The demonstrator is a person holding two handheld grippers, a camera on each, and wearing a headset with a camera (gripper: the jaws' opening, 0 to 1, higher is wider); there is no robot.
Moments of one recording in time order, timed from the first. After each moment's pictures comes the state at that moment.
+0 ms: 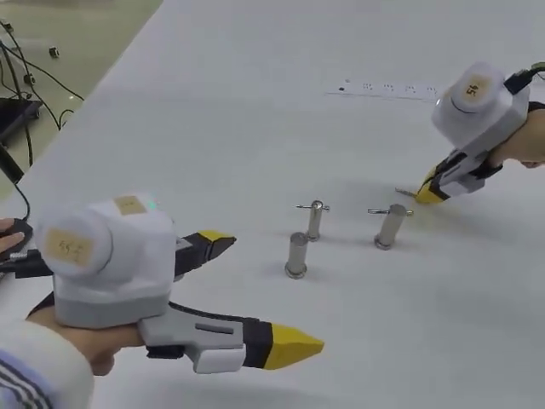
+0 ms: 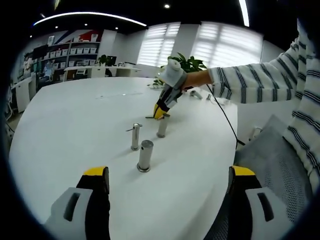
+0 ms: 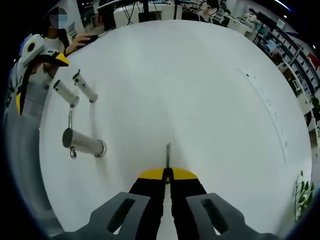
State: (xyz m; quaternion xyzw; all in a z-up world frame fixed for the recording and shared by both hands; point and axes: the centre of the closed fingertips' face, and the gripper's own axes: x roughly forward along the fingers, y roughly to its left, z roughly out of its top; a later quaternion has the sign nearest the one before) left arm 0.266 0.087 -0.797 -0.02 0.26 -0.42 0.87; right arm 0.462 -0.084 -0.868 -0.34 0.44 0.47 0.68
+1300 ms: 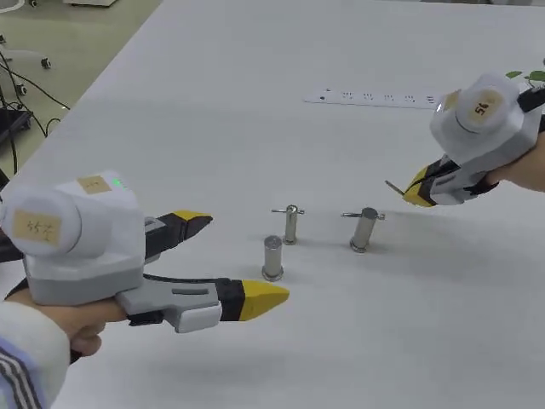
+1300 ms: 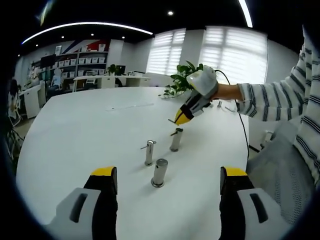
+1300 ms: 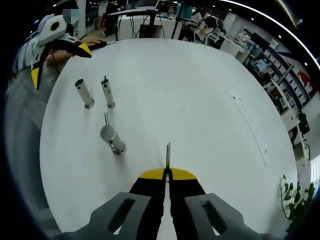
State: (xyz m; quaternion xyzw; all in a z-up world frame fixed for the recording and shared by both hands) left arm 0.294 0.089 -0.777 -0.01 0.23 -0.38 0.90; right arm 0.427 -0.087 -0.819 -0.36 0.34 0.46 0.73
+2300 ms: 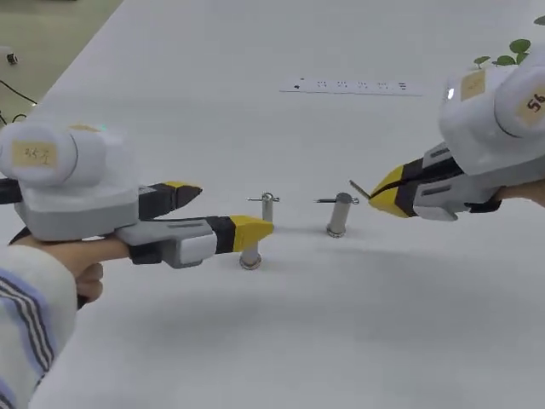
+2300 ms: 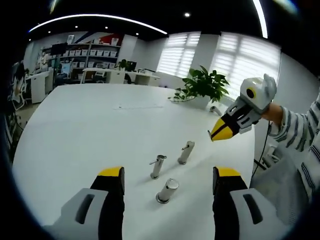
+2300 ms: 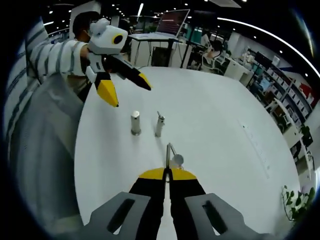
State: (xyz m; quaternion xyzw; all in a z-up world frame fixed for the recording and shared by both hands) left arm 0.333 0.082 -0.768 -0.06 0.25 -0.35 0.90; right arm 0.340 -0.048 -0.767 -0.33 0.27 0.52 0.74
